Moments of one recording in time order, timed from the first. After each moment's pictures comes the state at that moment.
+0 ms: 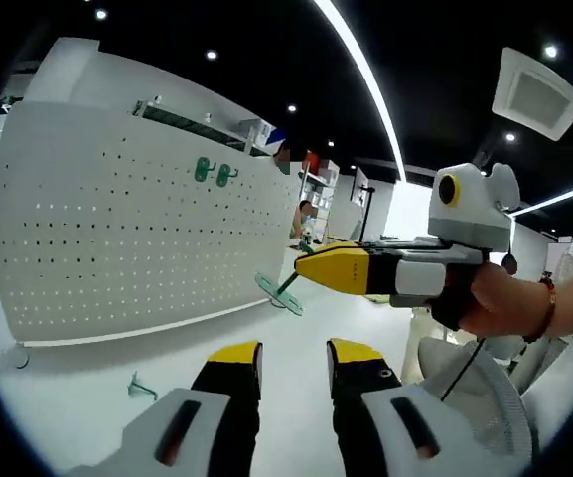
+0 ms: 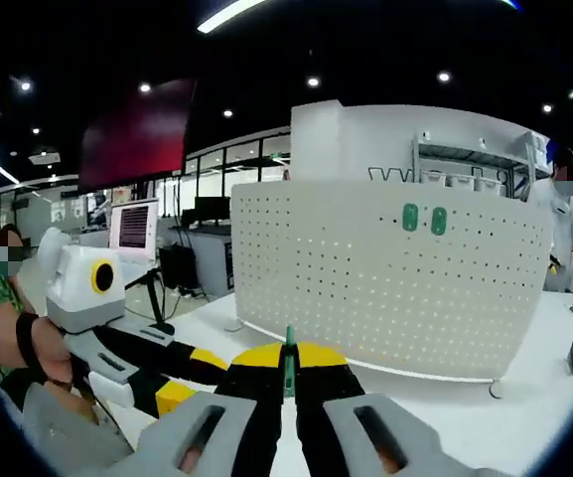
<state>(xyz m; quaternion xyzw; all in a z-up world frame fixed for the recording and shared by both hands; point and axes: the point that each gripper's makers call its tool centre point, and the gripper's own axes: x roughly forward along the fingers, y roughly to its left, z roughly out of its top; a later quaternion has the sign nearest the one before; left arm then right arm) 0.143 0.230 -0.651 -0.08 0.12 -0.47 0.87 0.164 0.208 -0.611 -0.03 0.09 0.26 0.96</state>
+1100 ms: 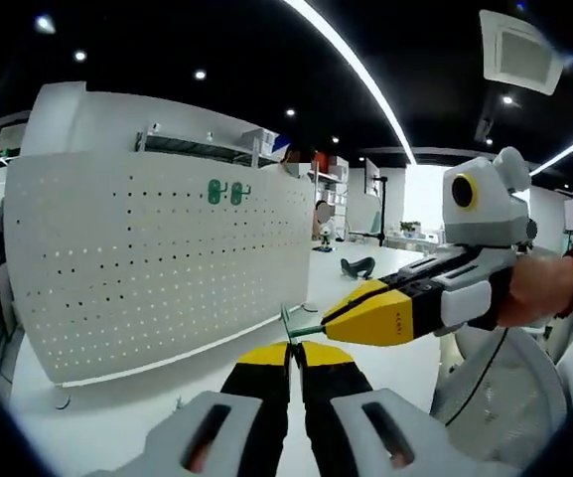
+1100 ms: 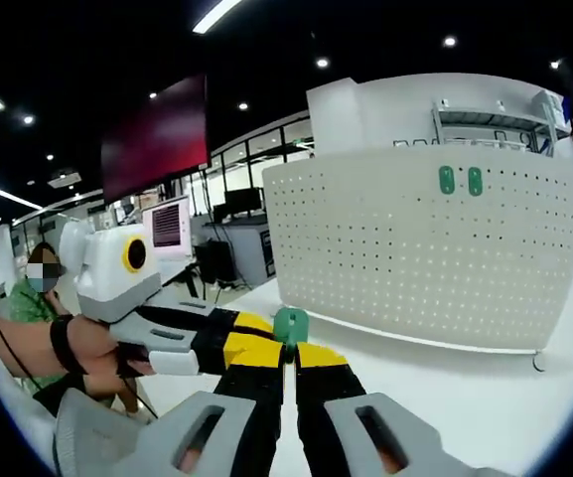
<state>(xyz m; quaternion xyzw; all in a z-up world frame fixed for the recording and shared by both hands) 0.158 0.244 -0.645 0.01 0.08 -0.44 0.89 0.148 0.237 -0.634 0.01 0.14 0.33 0.93</state>
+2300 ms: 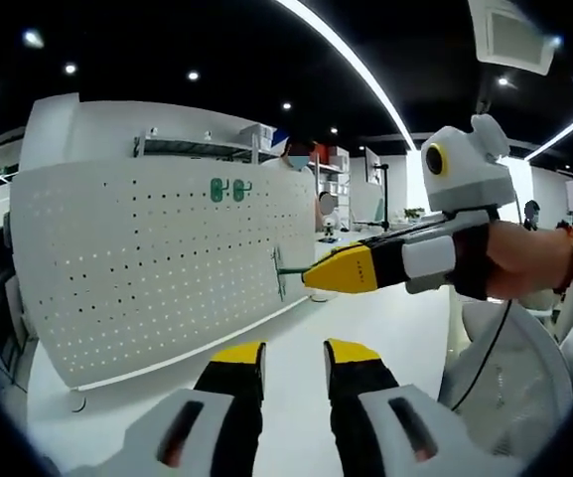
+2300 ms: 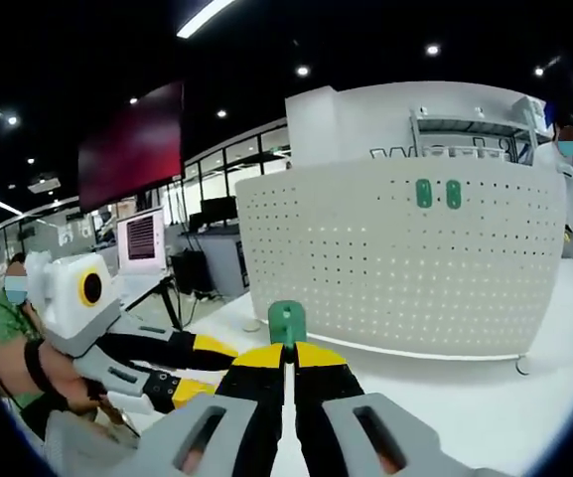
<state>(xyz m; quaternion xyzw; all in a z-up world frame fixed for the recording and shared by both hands) 0.153 0.259 -0.651 0.03 0.08 -0.43 0.90 0.175 0.223 -0.615 0.02 0.12 0.27 0.96</state>
